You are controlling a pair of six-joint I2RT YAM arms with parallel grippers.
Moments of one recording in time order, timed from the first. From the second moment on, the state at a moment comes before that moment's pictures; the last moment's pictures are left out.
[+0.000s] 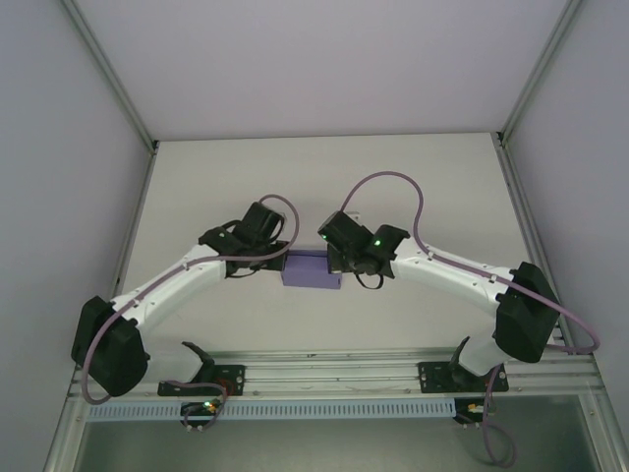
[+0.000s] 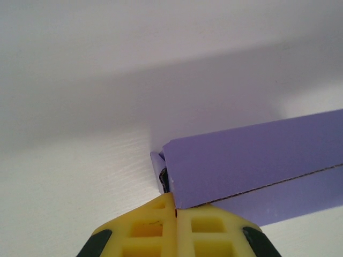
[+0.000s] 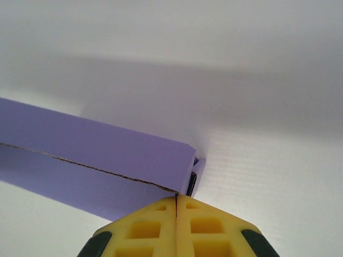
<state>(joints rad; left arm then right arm) -0.70 1.31 0.97 -0.70 0.00 -0.46 0.87 1.52 1.20 -0.74 0.23 0.76</state>
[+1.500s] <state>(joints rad) -0.77 1.31 0.92 -0.65 -0.06 -0.48 0.77 1.51 1.02 -0.43 0.09 0.57</state>
